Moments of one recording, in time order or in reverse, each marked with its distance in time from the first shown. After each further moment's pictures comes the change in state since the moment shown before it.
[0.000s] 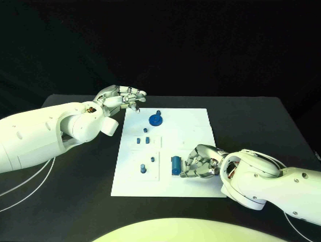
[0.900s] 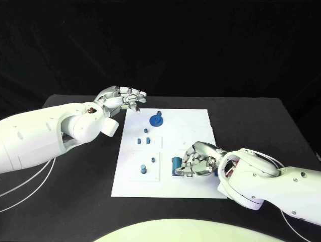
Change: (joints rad) left arm 0.000 -0.001 0.000 -0.001 0.000 0.002 -0.001; left_hand 0.000 0.000 0.000 0.000 0.000 0.000 0.000 0.000 0.000 0.000 0.000 0.000 0.000 -0.004 0.004 0.000 -0.002 0.000 0.000 0.000 0.000 -0.001; right arm 0.010 0.018 0.002 -0.002 0.012 -0.044 0.037; right_hand -0.032 -0.005 0.035 -0.002 -0.016 0.003 -0.003 0.000 -0.003 0.000 0.000 0.000 0.000 0.000 0.000 0.000 0.000 0.000 0.000 0.000 0.000 0.001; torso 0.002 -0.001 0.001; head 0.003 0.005
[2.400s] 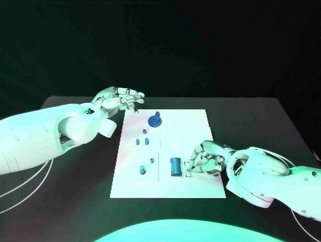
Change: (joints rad) left arm 0.000 -0.006 0.000 0.001 -0.001 0.003 -0.005; left_hand 0.000 0.000 0.000 0.000 0.000 0.000 0.000 0.004 -0.001 0.000 0.000 0.003 0.000 0.000 0.000 0.000 -0.001 0.000 0.000 0.000 -0.005 -0.003; right arm 0.011 -0.076 -0.001 0.003 -0.009 0.006 0.017; right_hand 0.072 -0.047 0.138 -0.002 -0.072 -0.037 0.029 -0.065 -0.036 0.000 0.007 -0.004 0.000 0.000 0.004 0.004 0.001 -0.016 0.003 -0.004 -0.014 -0.001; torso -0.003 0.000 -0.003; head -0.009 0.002
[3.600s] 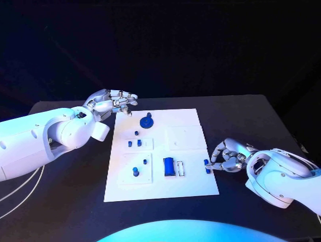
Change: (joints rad) left arm 0.000 -0.008 -0.003 0.021 0.000 0.000 0.003; left_hand 0.000 0.000 -0.001 0.007 0.000 -0.004 0.004 0.000 0.000 -0.007 0.000 0.005 0.000 -0.004 0.004 0.000 -0.002 0.000 0.000 0.000 -0.008 -0.005; right arm -0.030 -0.156 -0.005 0.004 -0.061 -0.074 -0.062; right_hand -0.054 -0.053 0.013 0.005 -0.014 0.026 -0.007 0.017 0.025 -0.001 0.009 -0.017 0.000 0.000 0.014 0.000 0.000 0.000 -0.003 0.015 -0.002 0.000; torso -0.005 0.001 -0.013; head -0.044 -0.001
